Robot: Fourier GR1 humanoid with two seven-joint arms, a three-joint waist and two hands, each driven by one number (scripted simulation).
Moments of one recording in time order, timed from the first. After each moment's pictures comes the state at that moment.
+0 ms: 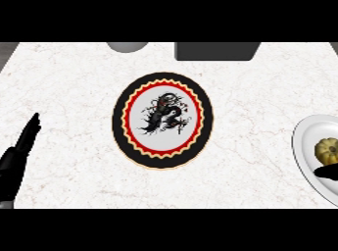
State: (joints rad) left arm 0.07 0.43 -0.03 -1.46 -0.04 0.15 -0.13; right arm -0.05 -0.35 -0.25 -1.69 0.73 0.23 0.90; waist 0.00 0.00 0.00
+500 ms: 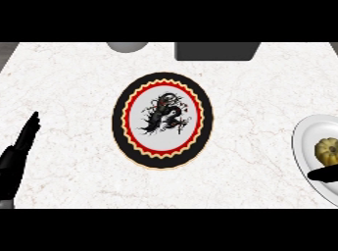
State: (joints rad) left arm 0.07 0.38 0.03 -1.47 -0.09 0.10 -0.13; right arm -0.04 -0.31 -0.25 -1.58 0.77 0.19 0.83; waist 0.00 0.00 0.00
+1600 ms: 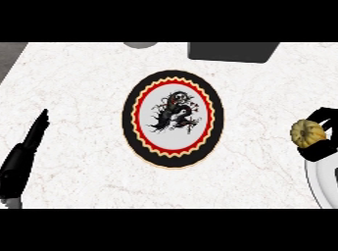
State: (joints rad) left arm 0.06 0.30 0.06 -1.51 -0.17 0.01 -0.13; right arm -0.22 -0.39 -0.15 -1.37 0.81 0.18 0.45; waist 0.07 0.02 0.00
